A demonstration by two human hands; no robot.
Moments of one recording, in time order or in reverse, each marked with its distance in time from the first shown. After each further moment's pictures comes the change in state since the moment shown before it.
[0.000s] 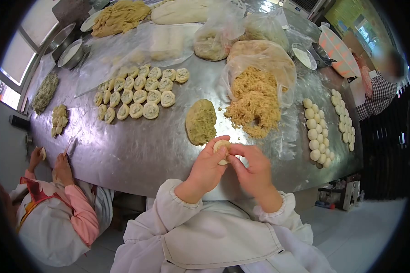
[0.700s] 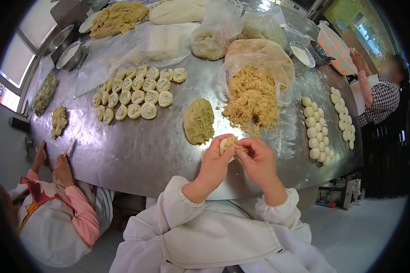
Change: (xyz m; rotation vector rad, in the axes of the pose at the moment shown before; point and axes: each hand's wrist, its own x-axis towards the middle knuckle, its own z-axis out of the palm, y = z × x) left_hand 0.018 -0.025 0.004 0.409 0.138 0.159; right_hand 0.004 0.029 -0.003 0.338 0.002 0.296
